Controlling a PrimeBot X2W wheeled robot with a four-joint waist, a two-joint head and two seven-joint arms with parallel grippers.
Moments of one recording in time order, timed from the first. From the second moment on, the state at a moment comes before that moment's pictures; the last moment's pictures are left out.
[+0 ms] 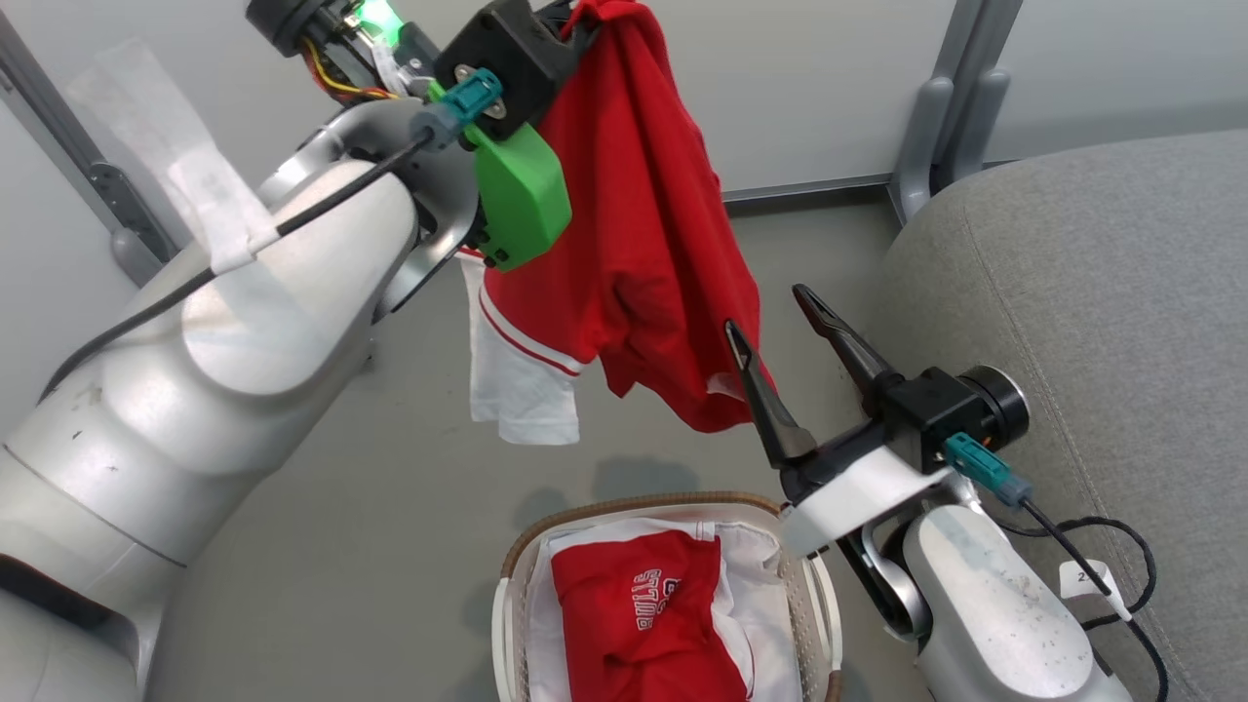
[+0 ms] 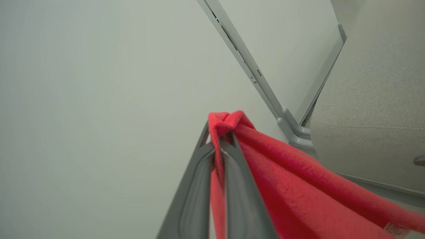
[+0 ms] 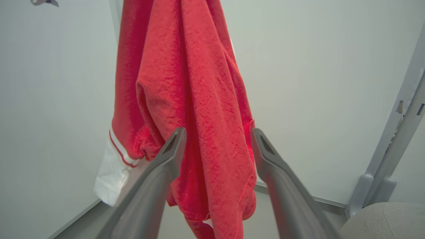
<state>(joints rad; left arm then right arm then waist) -1.20 0.34 -1.03 0.47 -0.47 -0.12 -0.03 -0.37 -0.05 0.35 0.23 0.18 0.13 -0.26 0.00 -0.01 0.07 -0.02</state>
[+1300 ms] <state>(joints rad) -1.02 0.36 -1.06 0.36 -0.57 -0.04 -0.18 -0.55 -0.05 0.25 0.42 0.10 0.13 -0.26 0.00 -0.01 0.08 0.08</state>
